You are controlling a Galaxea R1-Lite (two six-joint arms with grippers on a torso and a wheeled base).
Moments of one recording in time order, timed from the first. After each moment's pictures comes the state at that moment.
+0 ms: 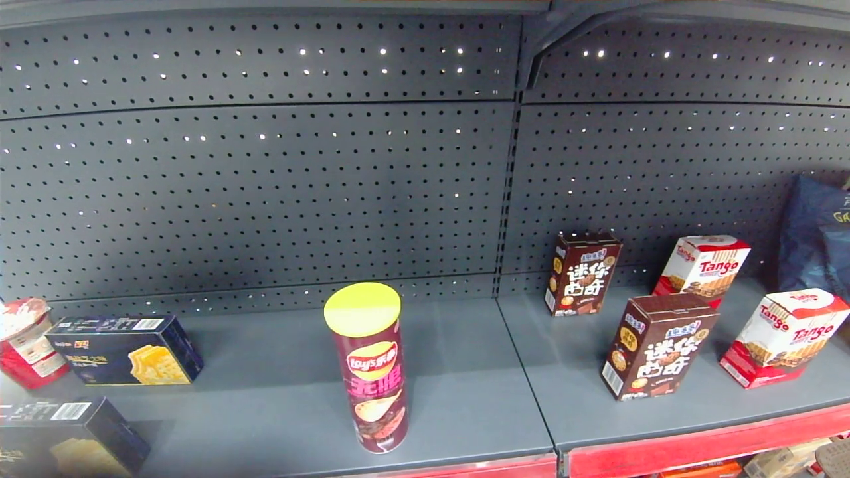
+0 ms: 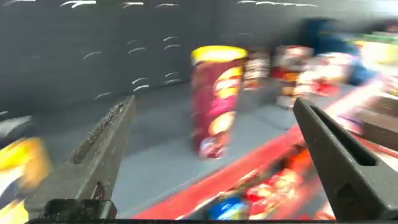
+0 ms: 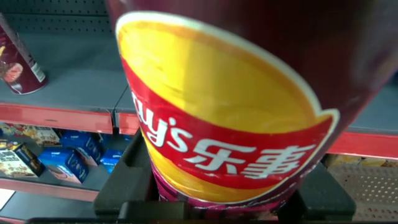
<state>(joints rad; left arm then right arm) 0.02 0.22 -0.13 -0.33 -0.54 -0.21 0.44 0.22 -0.30 0.14 -0.21 0.02</state>
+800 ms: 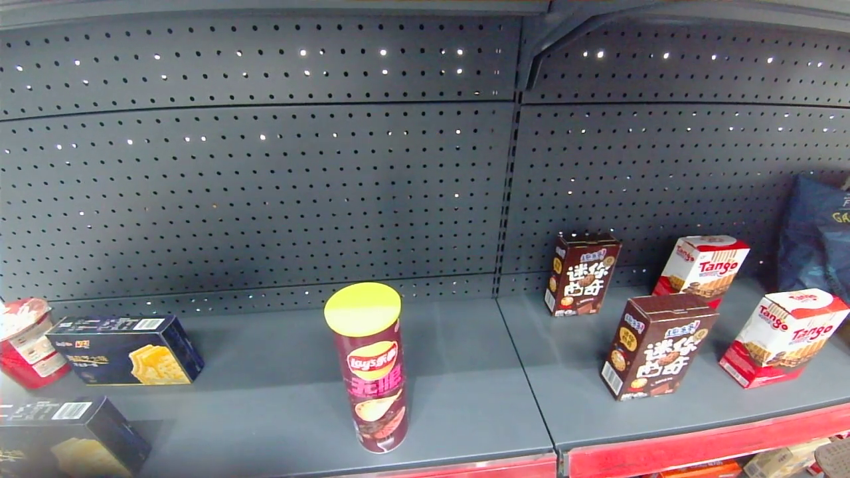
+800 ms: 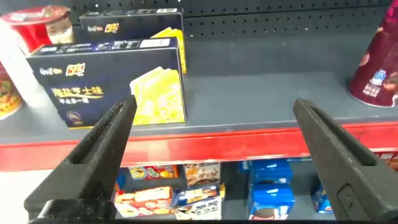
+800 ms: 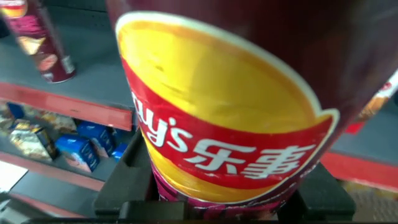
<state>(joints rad) 0.00 0.00 0.00 0.00 0.06 0.01 0.47 0.27 -0.34 0.13 -0.12 -0.04</state>
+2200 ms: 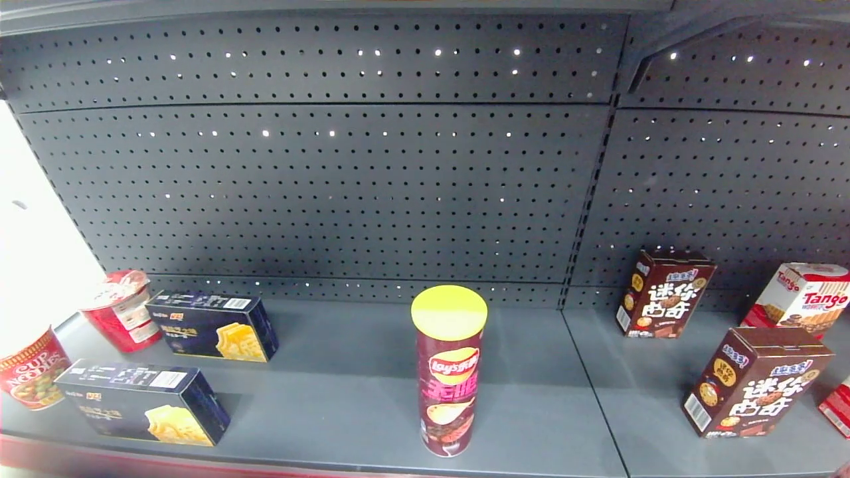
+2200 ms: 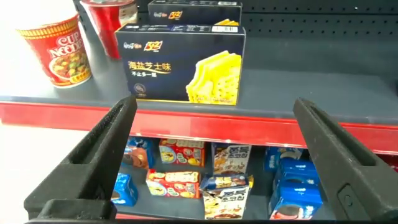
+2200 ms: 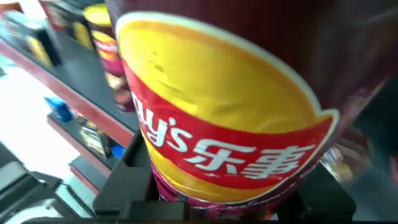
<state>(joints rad) 0.00 0.00 0.00 0.00 0.06 -0.02 0.43 0.55 -0.52 0.02 0.13 -0.08</state>
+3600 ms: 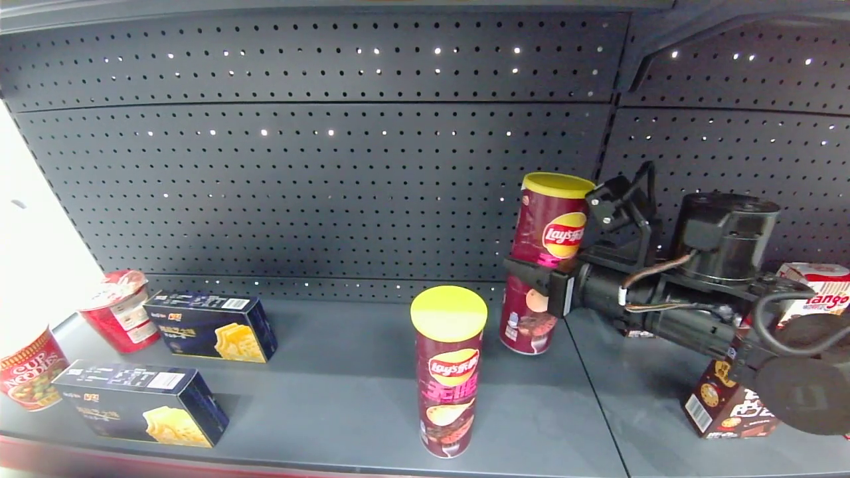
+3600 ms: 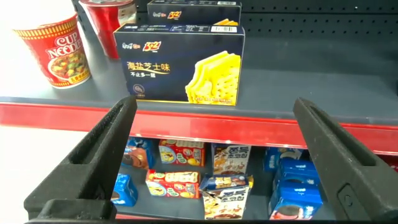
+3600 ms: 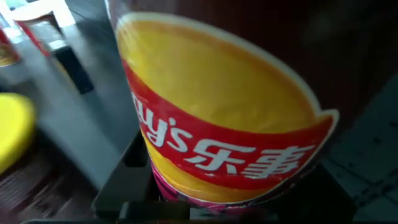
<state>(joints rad) 0.00 0.00 0.00 0.00 0.06 -0.02 0.57 1.73 -0.84 -0.84 0.16 0.00</state>
